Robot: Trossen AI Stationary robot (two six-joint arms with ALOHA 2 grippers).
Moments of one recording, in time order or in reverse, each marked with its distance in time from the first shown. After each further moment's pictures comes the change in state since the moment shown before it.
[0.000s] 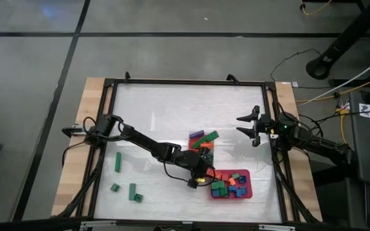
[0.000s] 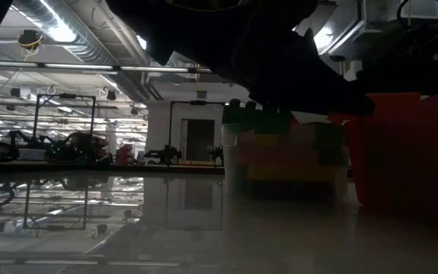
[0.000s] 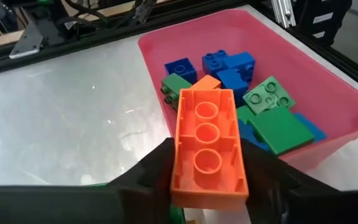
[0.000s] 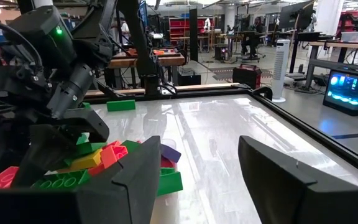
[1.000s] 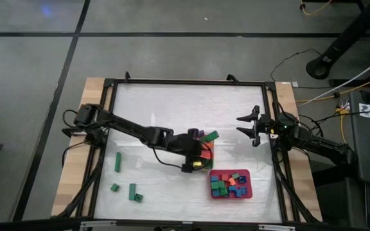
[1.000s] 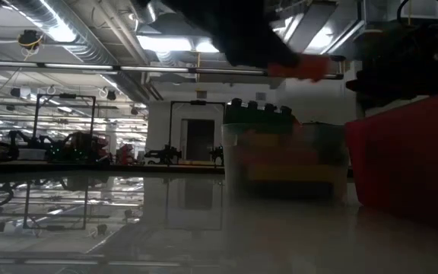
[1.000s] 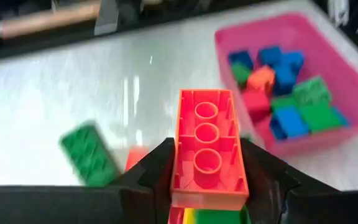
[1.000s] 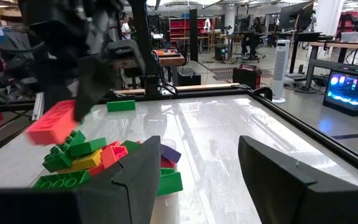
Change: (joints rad) left arm 0.067 -0.263 0.000 -0.379 -0.098 -0.041; right arm 0.000 0.000 0.000 0.000 0.000 0.000
